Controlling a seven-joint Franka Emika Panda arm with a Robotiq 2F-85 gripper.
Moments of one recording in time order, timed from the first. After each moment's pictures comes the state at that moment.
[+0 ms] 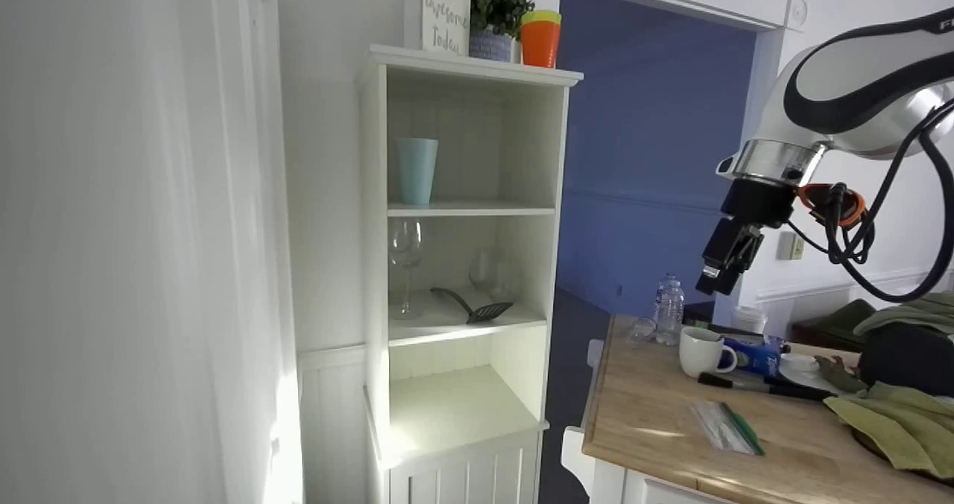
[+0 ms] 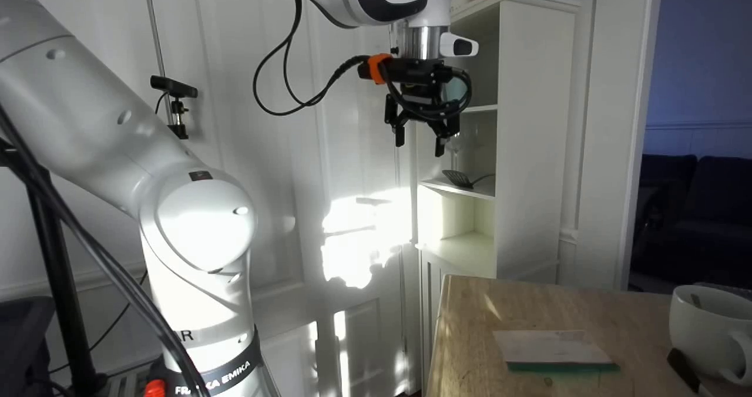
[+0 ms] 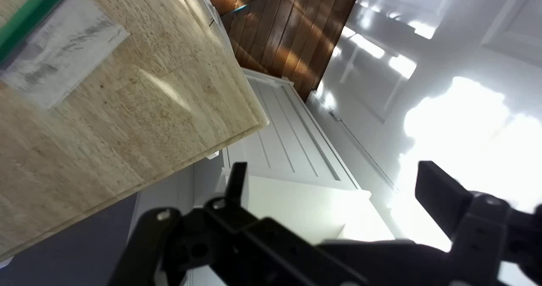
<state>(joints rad) 0.11 -0.66 -0.17 -2.46 0.14 1.97 -0.33</state>
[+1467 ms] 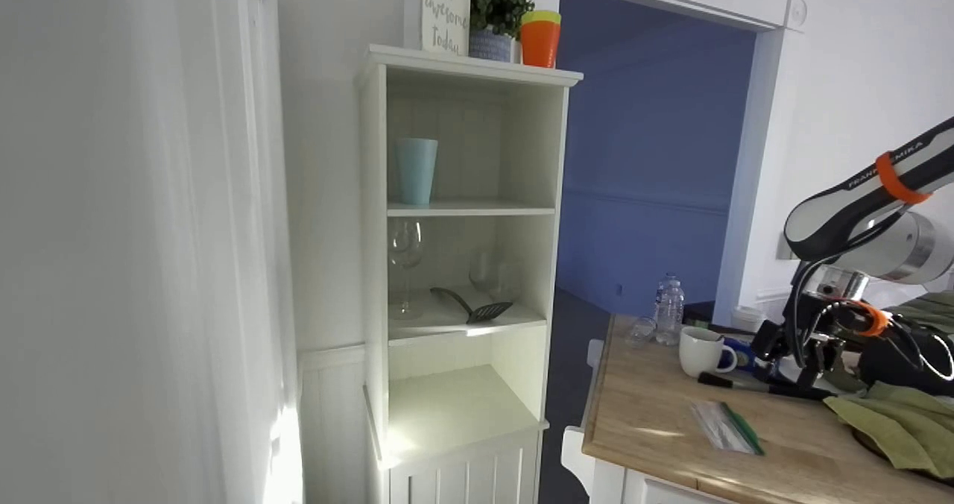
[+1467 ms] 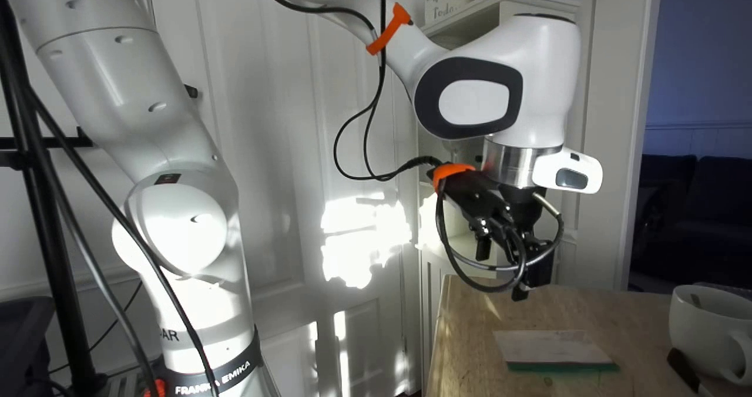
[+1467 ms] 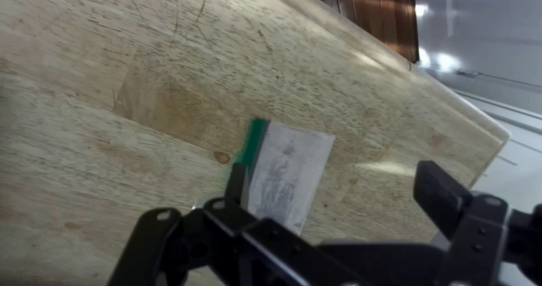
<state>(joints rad) -0.18 -0.29 -0.37 -2.60 0.15 2.33 -0.30</state>
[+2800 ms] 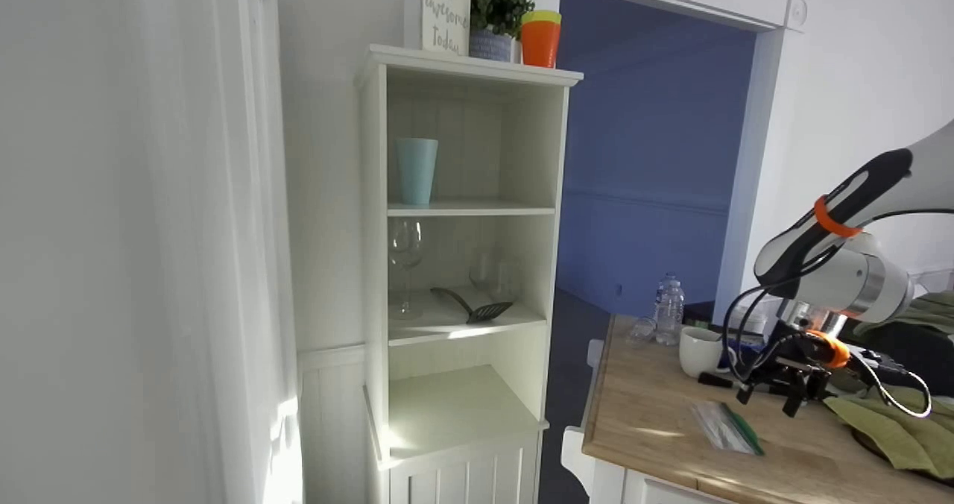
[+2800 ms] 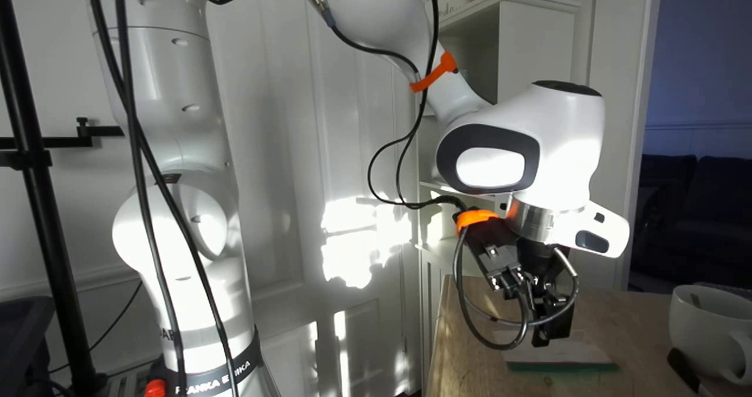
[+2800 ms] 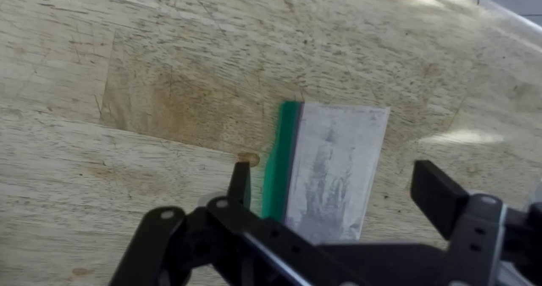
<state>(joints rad) -0.18 -0.04 -0.36 -2.55 0.36 2.52 -0.32</state>
